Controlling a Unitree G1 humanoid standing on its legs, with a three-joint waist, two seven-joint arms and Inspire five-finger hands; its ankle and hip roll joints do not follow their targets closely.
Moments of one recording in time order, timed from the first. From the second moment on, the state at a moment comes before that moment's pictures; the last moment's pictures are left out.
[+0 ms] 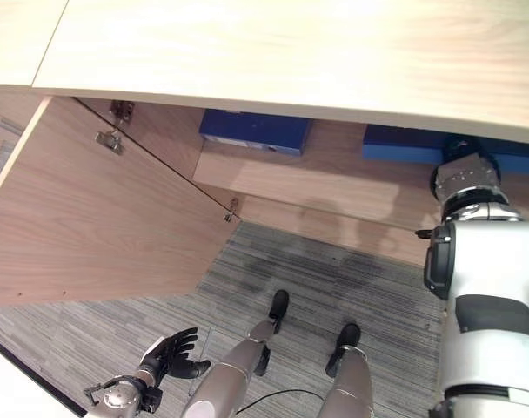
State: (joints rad) left arm -0.01 0.40 -0.51 0.80 -0.38 -0.17 -0.01; right arm -1.42 -0.70 0.02 1.63 1.22 -0.03 -0.48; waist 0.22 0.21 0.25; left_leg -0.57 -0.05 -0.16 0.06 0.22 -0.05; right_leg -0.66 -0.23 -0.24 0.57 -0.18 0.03
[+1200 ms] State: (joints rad) left arm 0.04 0.37 -0.46 0.84 -0.39 -0.15 -0.01; right arm -1.09 -0.61 -0.09 1.58 1.15 -0.10 -0.45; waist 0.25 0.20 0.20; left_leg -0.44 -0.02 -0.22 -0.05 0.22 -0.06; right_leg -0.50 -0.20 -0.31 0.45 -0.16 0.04
